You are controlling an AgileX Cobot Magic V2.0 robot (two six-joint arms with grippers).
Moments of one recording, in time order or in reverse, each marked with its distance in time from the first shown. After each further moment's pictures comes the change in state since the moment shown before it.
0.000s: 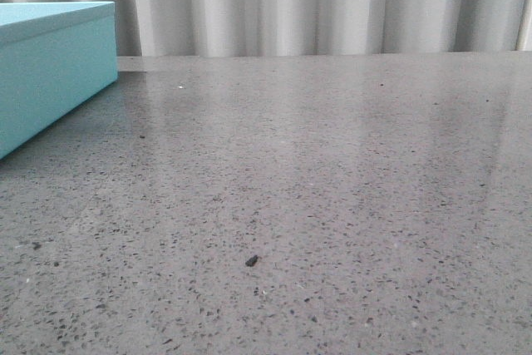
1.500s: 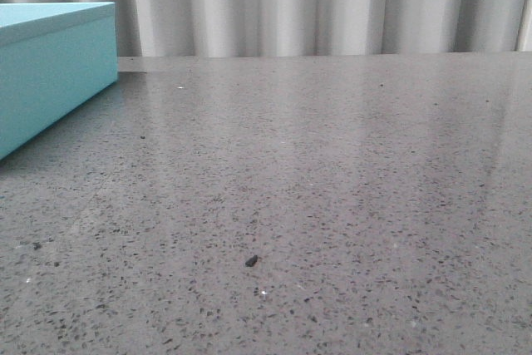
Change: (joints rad) left arm -0.089 -1.270 1.377 -0.071 -0.868 0.076; right arm 0.000 -0.334 0.495 -0.050 -0.449 0.000
